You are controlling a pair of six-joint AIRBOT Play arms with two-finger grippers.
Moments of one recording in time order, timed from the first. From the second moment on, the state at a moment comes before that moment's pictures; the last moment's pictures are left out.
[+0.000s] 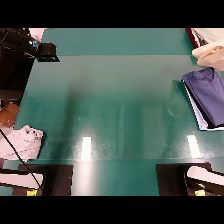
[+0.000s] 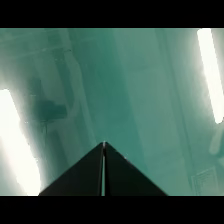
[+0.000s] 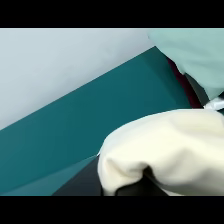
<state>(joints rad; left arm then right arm) -0.04 -1.56 1.96 1.20 -1.48 -1.44 -0.67 -1.31 1.61 -0.69 0.90 1.25</state>
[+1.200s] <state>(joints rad) -0.04 -1.56 1.96 1.20 -1.49 -1.43 -0.96 -1.25 1.45 -1.27 1.62 1.56</state>
